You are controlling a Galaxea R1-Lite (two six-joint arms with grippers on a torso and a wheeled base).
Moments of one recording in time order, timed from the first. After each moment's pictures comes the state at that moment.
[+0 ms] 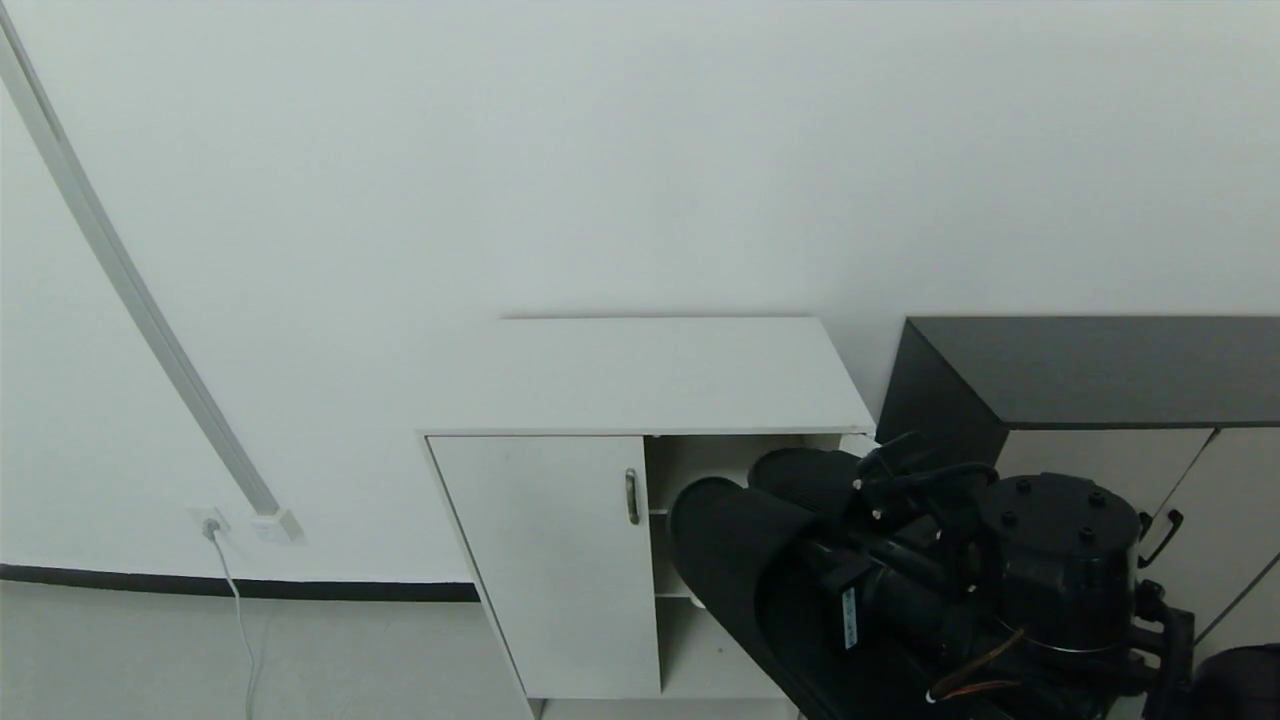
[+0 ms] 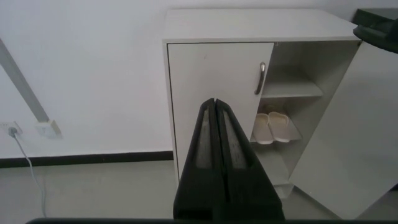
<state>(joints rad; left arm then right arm) 0.00 0.00 0.00 0.00 -0.03 0.00 0.84 1.73 -0.51 -0.96 -0.27 0.11</state>
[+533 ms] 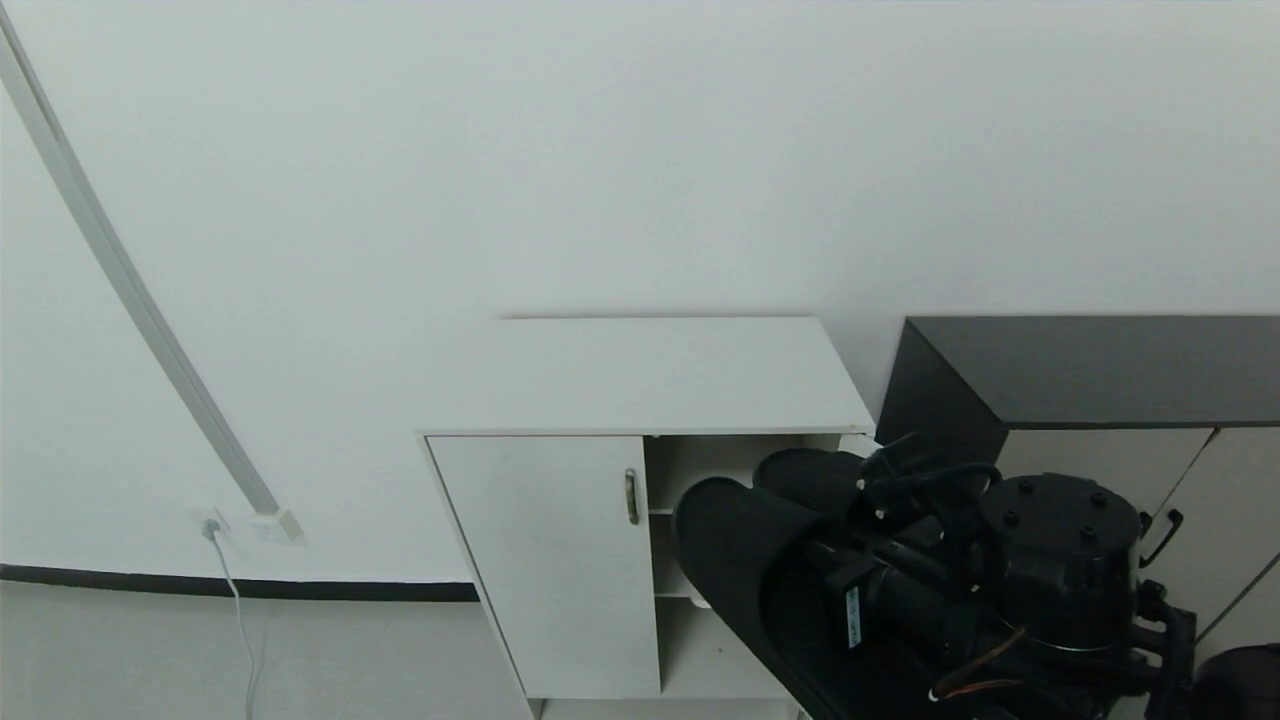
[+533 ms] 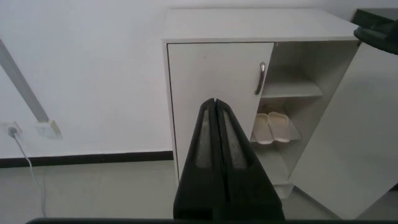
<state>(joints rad) 0.00 0.00 0.00 0.00 -0.03 -0.01 0.84 1.73 -0.50 -0.96 -0.27 0.11</state>
